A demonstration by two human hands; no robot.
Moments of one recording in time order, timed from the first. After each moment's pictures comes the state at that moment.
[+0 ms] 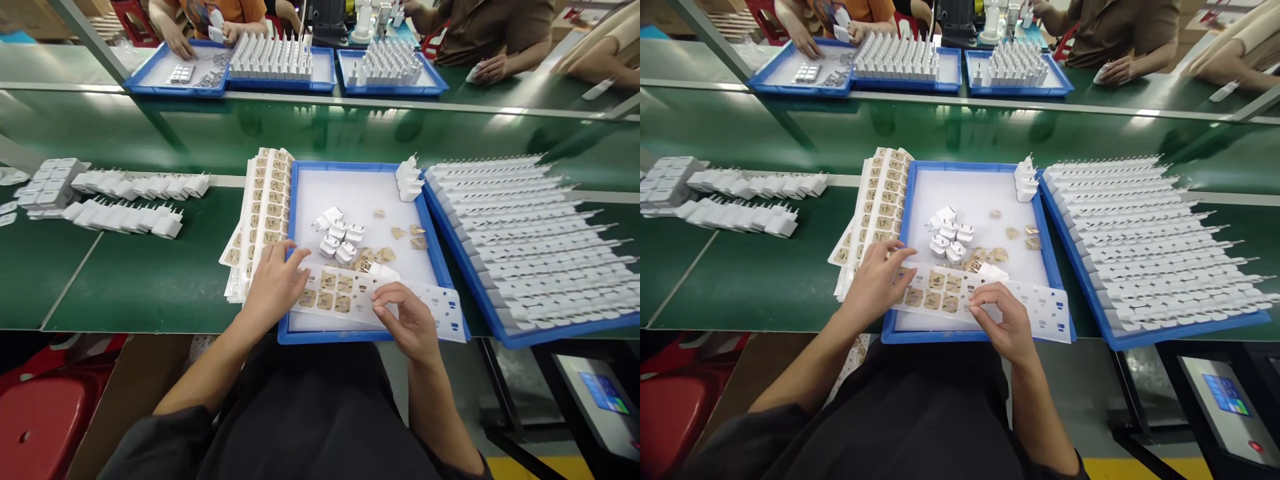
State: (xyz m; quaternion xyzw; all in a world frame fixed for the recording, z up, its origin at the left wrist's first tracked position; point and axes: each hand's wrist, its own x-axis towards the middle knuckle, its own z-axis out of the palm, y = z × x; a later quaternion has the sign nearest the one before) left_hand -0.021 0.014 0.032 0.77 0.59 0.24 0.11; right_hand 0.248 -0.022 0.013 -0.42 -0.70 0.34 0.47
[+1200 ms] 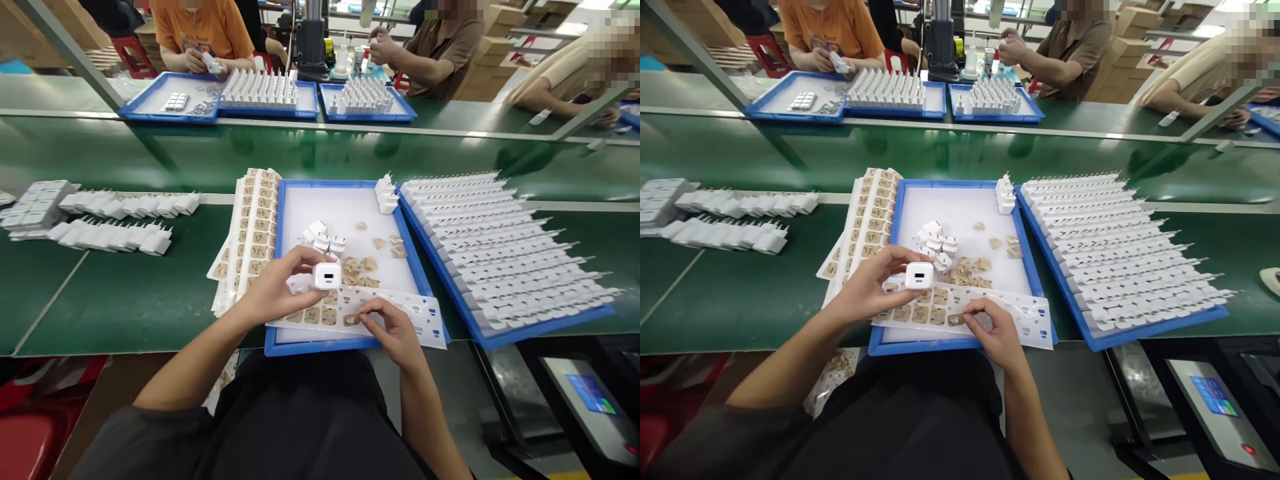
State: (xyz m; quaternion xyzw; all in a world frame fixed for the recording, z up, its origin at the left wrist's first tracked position) left_hand -0.002 0.034 0.064 0.73 0.33 0.39 0.46; right_hand 0.269 -0.035 -0.009 -0.49 -0.65 0.42 0.41
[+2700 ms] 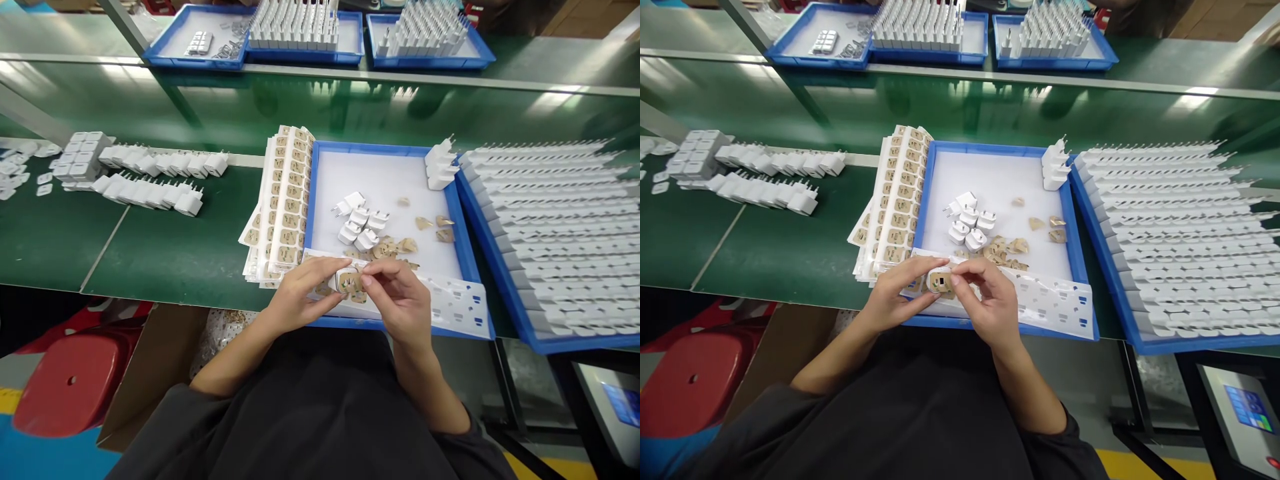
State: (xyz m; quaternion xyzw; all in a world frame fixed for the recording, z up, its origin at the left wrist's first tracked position) left_hand -0.019 -0.017 0.023 0.76 0.37 0.44 0.29; right_hand 0.176 -0.016 0.036 -0.44 -0.59 0.43 0.52
